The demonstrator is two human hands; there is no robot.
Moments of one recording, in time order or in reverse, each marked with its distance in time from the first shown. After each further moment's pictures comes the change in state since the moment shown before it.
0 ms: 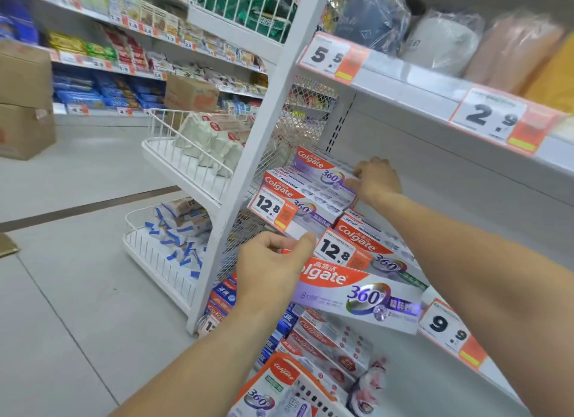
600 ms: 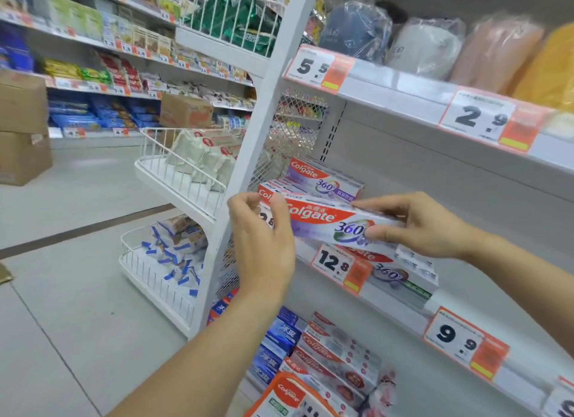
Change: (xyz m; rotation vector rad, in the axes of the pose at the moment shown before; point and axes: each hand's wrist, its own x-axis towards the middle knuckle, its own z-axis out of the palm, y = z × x) left_hand 0.040 0.013 0.018 0.183 0.210 0.465; right_hand -0.127 0.030 -0.089 0.683 -0.316 -0.381
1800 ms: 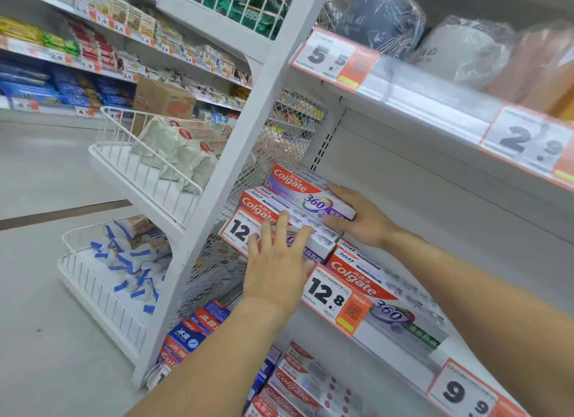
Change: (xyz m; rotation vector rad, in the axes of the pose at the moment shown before) left_hand 0.037 -0.094 0.075 0.902 -0.552 0.392; right_hand 0.137 0.095 0.036 -0.164 0.113 0.149
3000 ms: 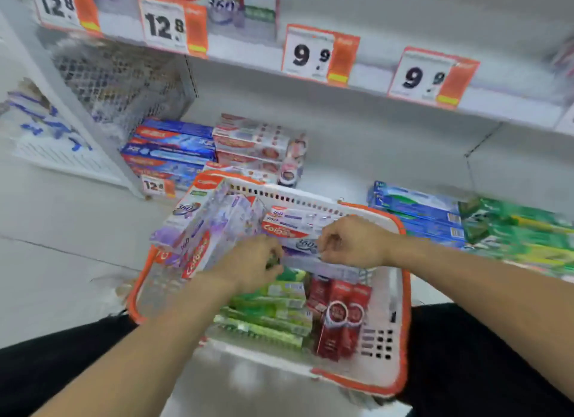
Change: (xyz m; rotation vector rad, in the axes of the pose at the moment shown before) left_hand -0.329 0.072 0.090 -0.161 -1.054 0.253; right_hand -0.486 0.055 0.155 0.291 -0.562 0.323
